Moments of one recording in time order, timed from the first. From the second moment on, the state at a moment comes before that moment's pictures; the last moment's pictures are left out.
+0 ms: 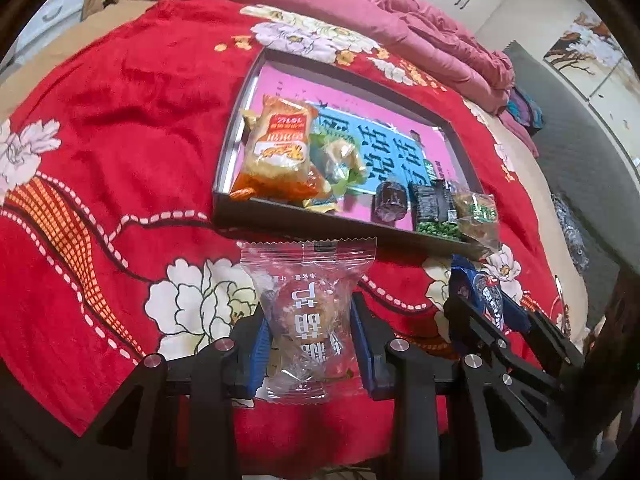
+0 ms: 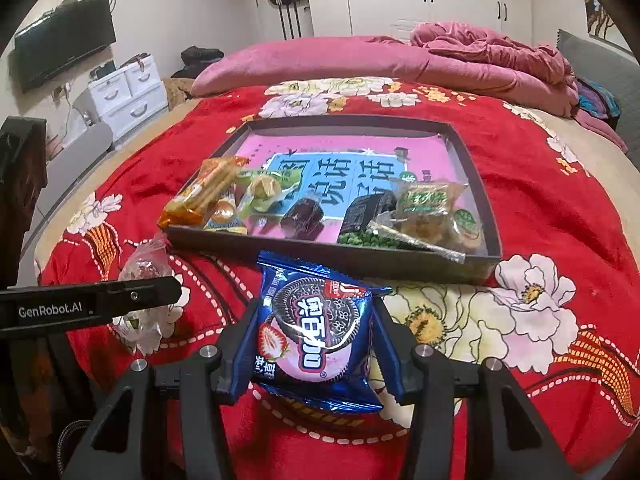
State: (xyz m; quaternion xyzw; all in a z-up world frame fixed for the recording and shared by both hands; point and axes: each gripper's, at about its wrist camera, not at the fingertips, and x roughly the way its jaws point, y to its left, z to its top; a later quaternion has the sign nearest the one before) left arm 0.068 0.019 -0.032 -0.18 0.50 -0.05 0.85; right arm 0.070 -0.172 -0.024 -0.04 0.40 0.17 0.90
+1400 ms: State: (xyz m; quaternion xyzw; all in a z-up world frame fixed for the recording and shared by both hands) left arm 0.107 -0.015 0.003 -0.14 0.45 -0.08 0.88; right arm 0.106 -0.195 0.020 0.00 0.34 0.14 0.93
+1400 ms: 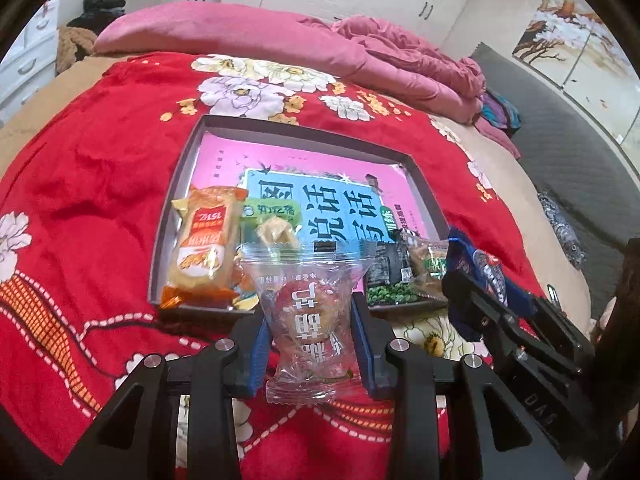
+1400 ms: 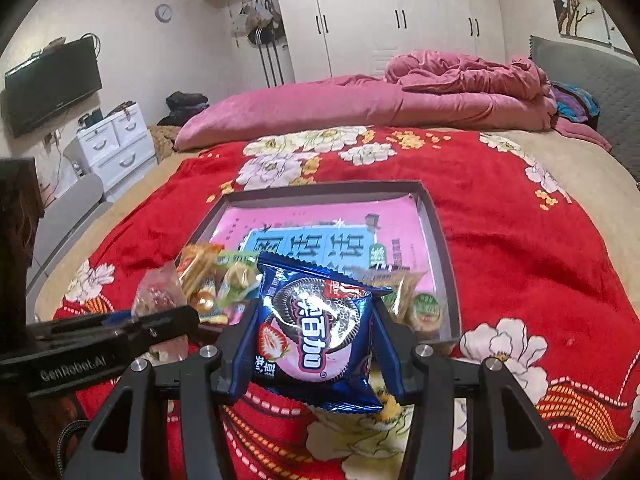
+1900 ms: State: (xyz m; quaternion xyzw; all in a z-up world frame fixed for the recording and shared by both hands) left arm 0.144 -0.014 -0.010 -0.14 0.46 -0.08 0.87; right arm 0.147 -0.191 0.013 0.01 0.35 0.15 0.92
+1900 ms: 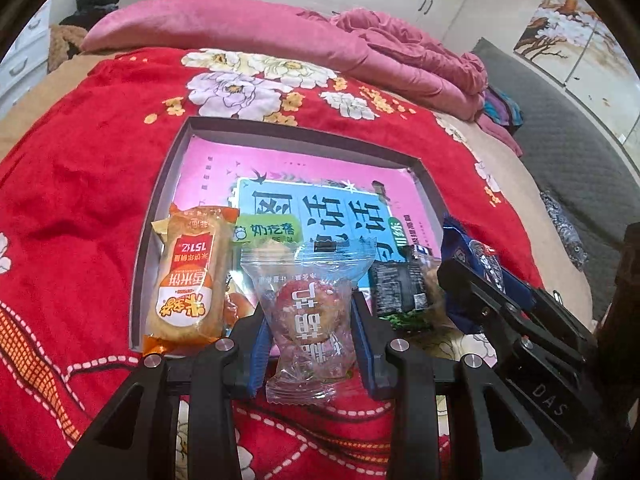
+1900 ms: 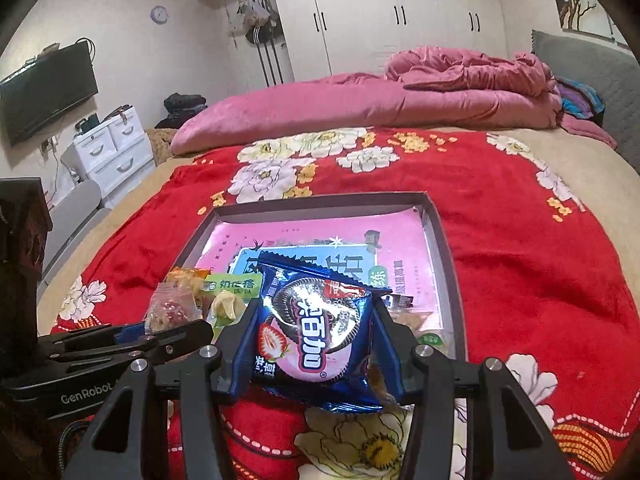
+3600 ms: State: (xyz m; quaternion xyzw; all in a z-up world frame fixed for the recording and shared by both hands) left arm 0.168 -0.001 -0.034 -0.17 0.49 -0.12 0.85; right arm 0.180 -0.174 -0.018 0.04 0.41 0.16 0.90
